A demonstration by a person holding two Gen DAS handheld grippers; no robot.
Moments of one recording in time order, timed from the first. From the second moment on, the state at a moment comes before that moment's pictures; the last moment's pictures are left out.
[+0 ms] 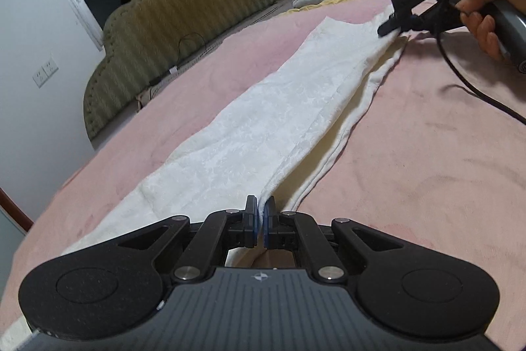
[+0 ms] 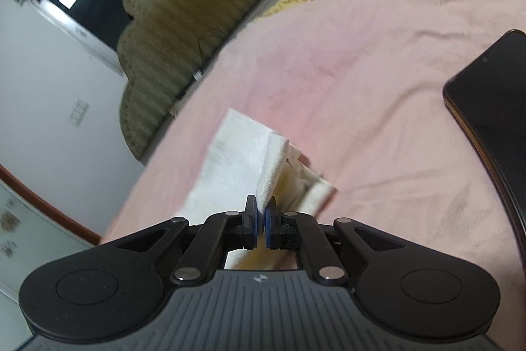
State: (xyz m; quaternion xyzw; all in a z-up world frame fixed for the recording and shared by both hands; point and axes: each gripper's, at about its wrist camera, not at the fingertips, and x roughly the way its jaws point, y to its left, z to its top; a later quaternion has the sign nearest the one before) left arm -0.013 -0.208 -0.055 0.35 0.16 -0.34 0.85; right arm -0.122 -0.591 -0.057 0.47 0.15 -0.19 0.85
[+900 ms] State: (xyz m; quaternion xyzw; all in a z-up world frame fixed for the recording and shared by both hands) left arm 0.044 -0.177 -0.020 0.21 0.25 -0.29 0.90; right arm -0.085 -0.492 -0.002 0.22 0.26 -0.11 0.93
